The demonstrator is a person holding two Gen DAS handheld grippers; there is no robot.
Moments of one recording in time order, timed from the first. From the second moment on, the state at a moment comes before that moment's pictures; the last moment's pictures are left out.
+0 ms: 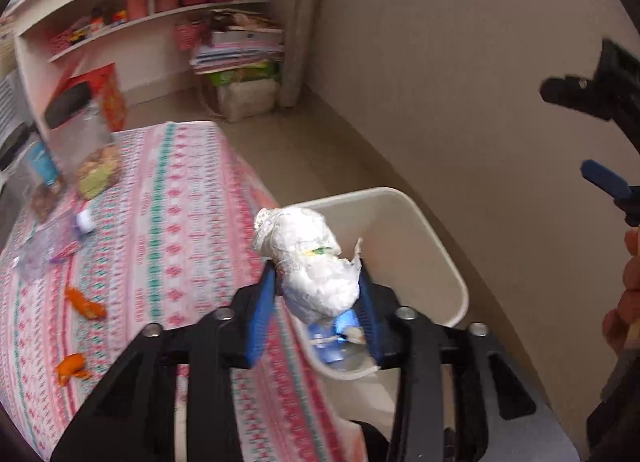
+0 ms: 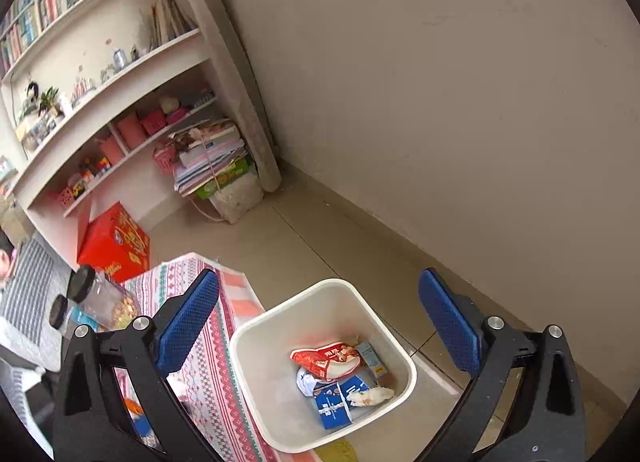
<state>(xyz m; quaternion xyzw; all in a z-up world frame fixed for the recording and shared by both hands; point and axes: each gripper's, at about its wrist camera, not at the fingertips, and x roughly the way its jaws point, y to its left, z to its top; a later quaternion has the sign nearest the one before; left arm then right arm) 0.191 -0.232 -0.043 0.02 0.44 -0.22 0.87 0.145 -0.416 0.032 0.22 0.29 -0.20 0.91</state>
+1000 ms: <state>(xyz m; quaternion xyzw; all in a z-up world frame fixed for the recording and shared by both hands) 0.211 -0.029 -0.128 0.07 0.57 -0.03 0.82 0.211 -0.246 -0.007 0.00 0.42 -0.04 0.91</state>
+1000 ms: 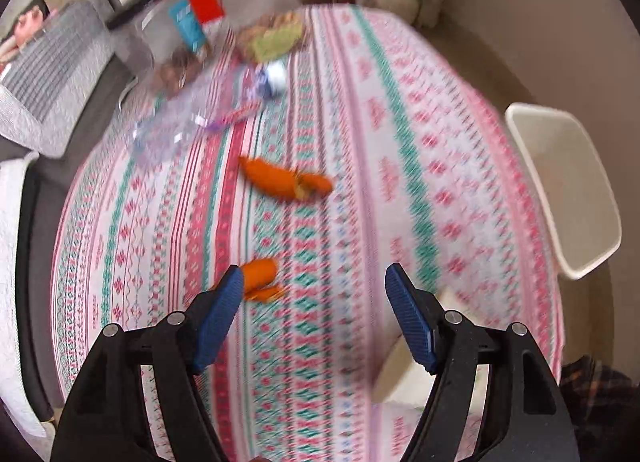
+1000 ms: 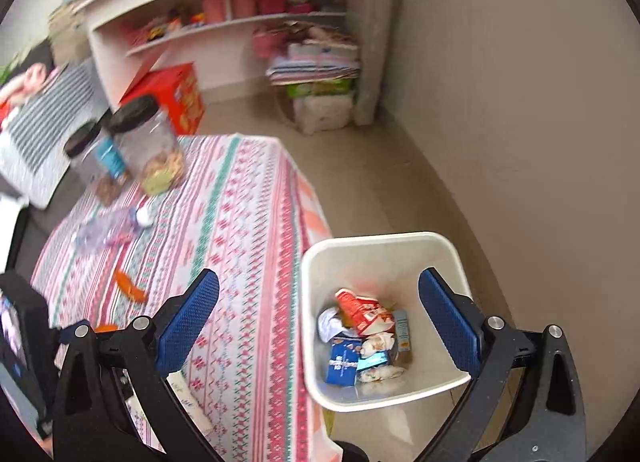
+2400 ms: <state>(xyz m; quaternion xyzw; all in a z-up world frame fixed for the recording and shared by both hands) 0.210 0.081 -0.122 -0.01 0.60 -0.08 0.79 0.297 -0.020 -0.147 -0.11 0.54 0.17 0.81</state>
